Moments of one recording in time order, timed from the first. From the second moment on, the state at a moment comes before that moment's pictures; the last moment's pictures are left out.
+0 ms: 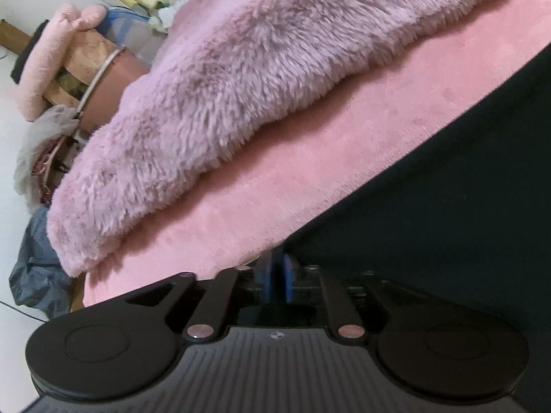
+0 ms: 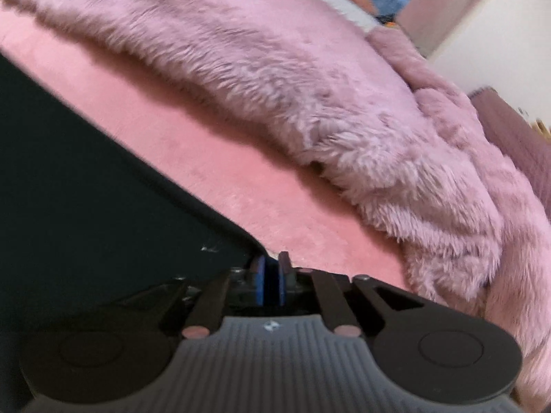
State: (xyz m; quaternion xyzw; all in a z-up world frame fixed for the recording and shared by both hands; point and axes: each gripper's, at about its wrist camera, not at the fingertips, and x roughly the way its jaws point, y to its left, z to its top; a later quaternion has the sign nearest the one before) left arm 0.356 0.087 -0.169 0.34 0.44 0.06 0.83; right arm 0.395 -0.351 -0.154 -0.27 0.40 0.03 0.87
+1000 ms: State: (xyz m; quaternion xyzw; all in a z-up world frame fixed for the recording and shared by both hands) left arm 0.256 0.052 -0.140 0.12 0.48 -0.04 0.87; right arm 0.200 -0.492 -0.170 0.50 0.28 -0.16 0.80
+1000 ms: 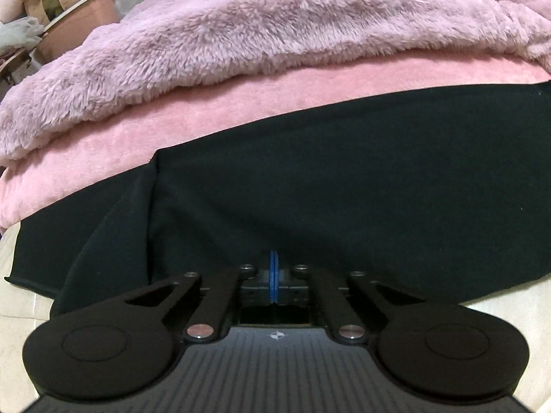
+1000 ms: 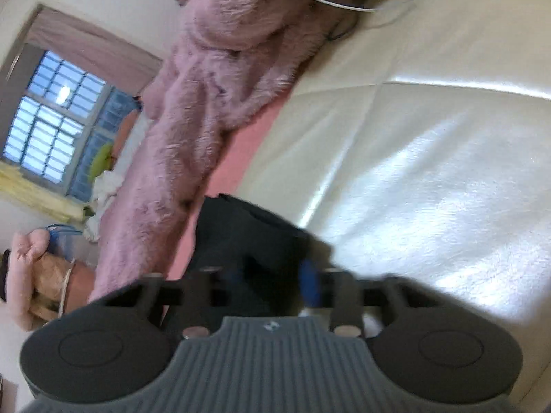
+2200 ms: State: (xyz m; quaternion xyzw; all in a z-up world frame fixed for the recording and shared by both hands) left arm 0.123 0.009 -0.084 0.12 0.48 -0.14 0.86; right arm 0.130 -0.563 -0.065 0.20 0.39 -0.26 0.86
